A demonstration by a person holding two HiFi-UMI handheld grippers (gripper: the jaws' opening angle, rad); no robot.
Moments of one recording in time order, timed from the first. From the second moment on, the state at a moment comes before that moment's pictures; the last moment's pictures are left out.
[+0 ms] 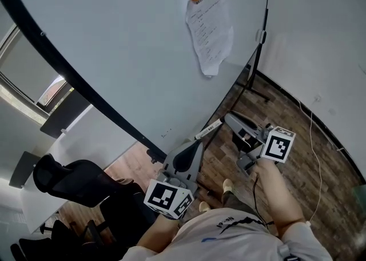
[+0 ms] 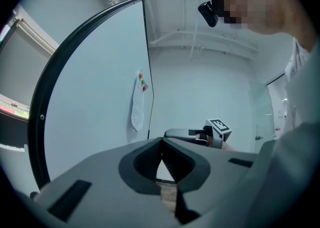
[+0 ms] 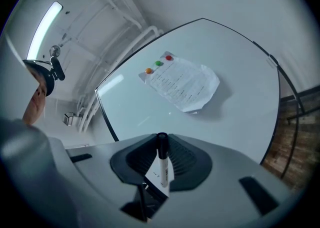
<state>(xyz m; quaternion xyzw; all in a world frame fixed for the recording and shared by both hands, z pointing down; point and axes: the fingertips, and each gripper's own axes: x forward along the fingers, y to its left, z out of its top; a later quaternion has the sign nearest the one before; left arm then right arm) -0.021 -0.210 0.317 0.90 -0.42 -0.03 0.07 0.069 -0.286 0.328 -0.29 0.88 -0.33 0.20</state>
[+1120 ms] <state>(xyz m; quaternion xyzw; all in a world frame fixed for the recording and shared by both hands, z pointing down) -0.051 -0.236 0.344 0.88 -0.46 -0.03 0.09 0.050 -0.288 0.397 -0.31 0.88 -0.35 0.13</state>
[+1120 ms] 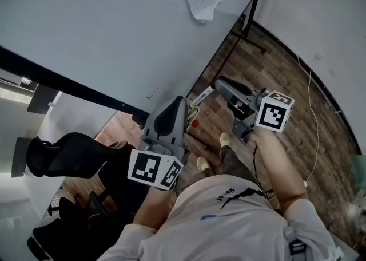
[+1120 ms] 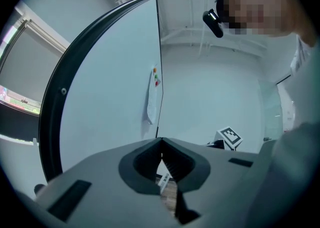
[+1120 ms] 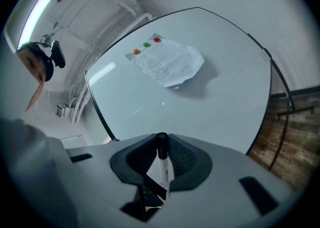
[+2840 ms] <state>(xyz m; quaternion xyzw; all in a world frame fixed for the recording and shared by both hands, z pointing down) -0.072 -0.210 0.418 0.87 -0.48 0.02 0.14 -0.015 -0.276 0.492 -0.37 0.92 -0.15 -0.06</state>
